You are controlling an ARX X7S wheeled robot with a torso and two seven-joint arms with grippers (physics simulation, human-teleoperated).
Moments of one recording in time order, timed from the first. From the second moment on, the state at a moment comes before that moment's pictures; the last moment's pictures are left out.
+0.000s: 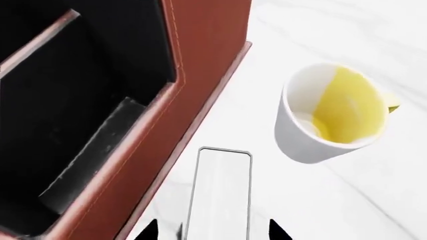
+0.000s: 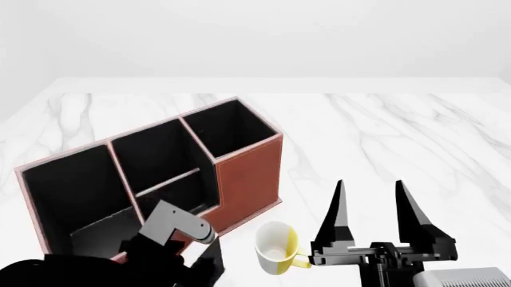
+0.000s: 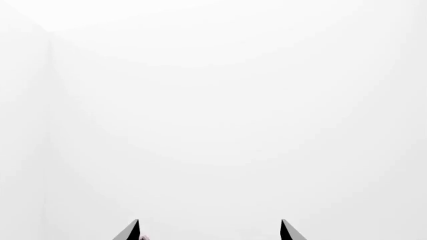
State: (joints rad) left arm -0.50 -0.63 0.37 0.44 -1.37 -1.28 -0.58; right arm -0.11 0.27 -0.25 -0.38 0.22 -0.37 0.27
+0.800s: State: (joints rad) left arm -0.57 -0.71 0.38 0.57 -1.47 -1.28 -0.62; right arm -0.11 0.29 -0.26 -0.38 0.22 -0.37 0.28
